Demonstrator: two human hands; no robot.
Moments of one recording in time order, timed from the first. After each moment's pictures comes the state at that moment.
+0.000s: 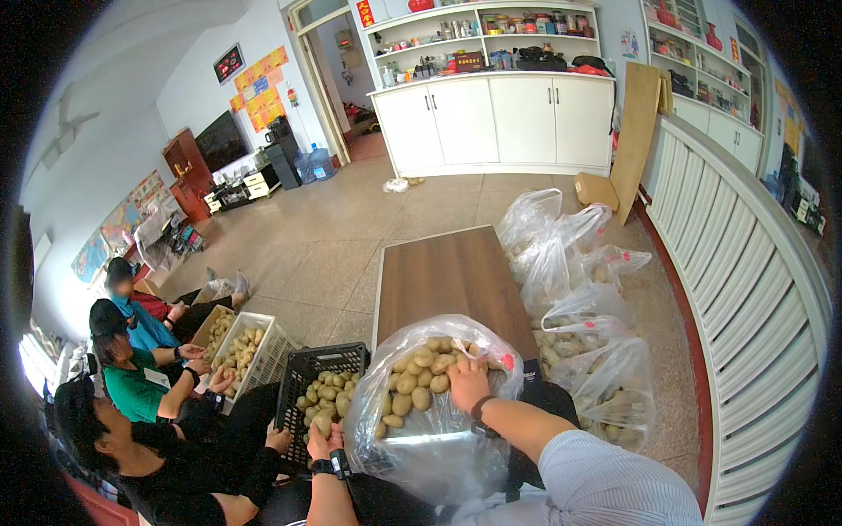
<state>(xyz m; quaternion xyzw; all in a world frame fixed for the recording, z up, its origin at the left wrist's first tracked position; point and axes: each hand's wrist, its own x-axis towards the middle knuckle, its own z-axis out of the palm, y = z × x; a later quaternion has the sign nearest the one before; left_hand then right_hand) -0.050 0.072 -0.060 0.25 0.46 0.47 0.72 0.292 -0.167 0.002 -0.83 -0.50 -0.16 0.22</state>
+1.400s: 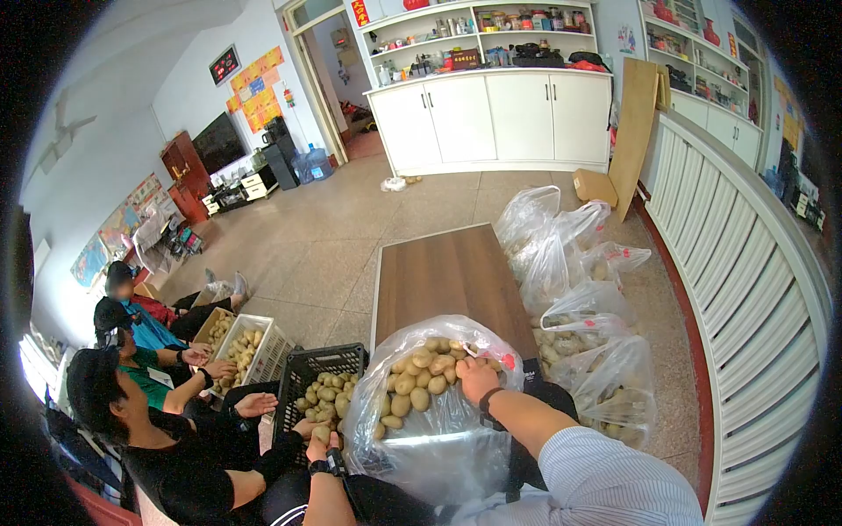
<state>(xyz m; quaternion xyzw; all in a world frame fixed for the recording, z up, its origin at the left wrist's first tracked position) -0.082 0.087 -0.108 0.62 0.61 0.30 0.39 0.321 -0.180 -0.008 -0.86 -0.48 -0.01 0.19</state>
